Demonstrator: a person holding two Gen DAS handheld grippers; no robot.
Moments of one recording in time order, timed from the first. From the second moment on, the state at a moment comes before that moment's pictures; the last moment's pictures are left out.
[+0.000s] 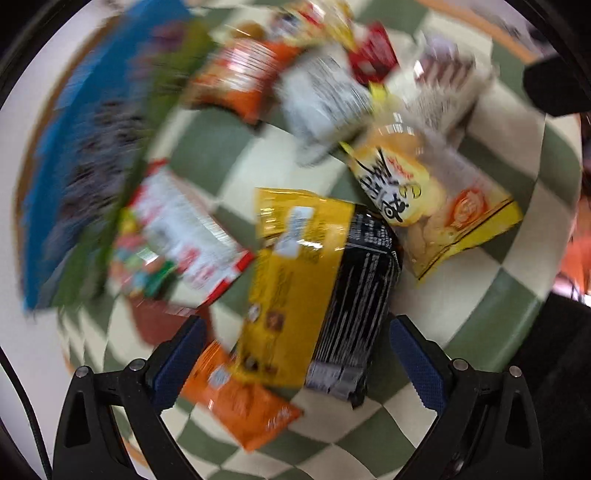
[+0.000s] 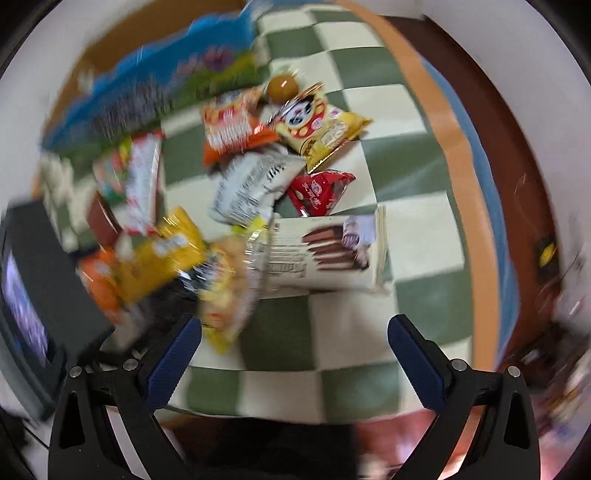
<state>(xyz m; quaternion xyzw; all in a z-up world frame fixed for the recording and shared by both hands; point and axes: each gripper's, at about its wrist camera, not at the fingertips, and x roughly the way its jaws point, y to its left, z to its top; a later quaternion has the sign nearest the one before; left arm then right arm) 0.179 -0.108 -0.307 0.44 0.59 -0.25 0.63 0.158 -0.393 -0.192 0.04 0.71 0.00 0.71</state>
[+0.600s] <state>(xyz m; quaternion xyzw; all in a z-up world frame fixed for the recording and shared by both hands) 0.221 -0.108 -0.331 0.25 0.67 -0.16 0.68 0.206 -0.333 -0.286 -0.37 0.72 0.20 0.56</state>
